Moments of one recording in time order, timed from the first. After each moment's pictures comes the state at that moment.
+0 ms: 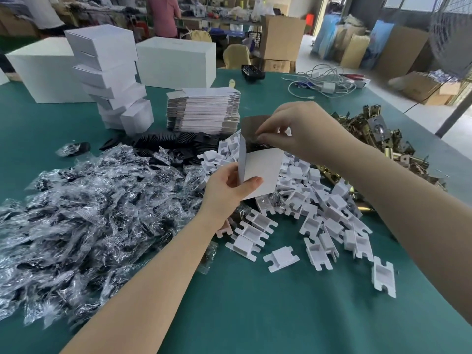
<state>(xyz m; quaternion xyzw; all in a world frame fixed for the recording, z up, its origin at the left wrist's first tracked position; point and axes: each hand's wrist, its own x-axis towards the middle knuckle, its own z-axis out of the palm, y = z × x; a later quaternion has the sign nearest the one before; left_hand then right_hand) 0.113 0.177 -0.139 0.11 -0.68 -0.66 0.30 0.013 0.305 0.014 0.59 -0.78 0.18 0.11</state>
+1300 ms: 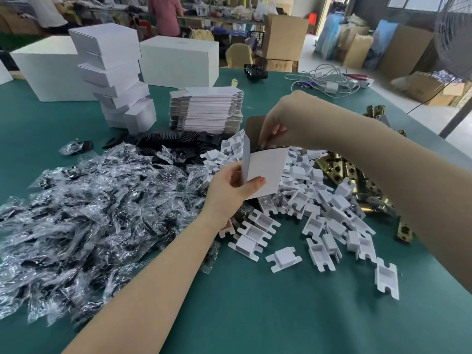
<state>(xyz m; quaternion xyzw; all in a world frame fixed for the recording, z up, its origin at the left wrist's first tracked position) 0.113 0.177 -0.138 0.11 -0.66 -0.68 0.29 0.016 0.288 0.040 0.60 -0.80 0.02 0.03</state>
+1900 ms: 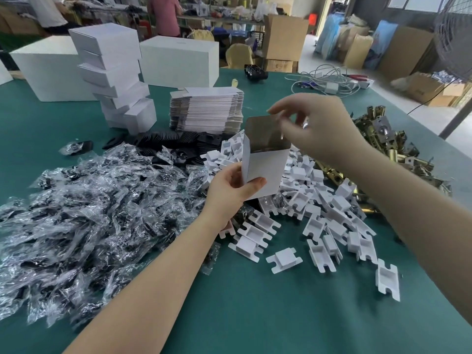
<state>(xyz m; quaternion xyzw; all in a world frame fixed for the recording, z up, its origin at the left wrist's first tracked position) 0.113 0.176 -0.139 0.12 -0.65 -0.69 0.27 0.012 0.310 0.011 0.51 -0.80 0.29 0.13</state>
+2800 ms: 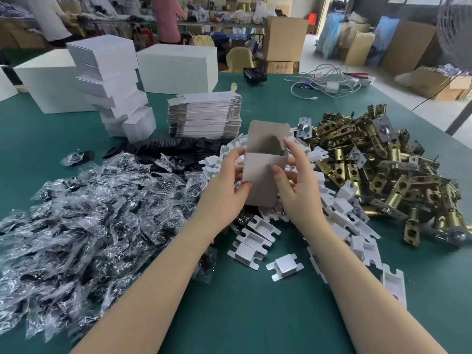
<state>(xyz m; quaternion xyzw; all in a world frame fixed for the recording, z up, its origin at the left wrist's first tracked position) 0.125 0.174 -0.113 0.13 -0.84 -0.46 0.25 0.025 0.306 -0.115 0.39 -0.69 0.61 0.07</state>
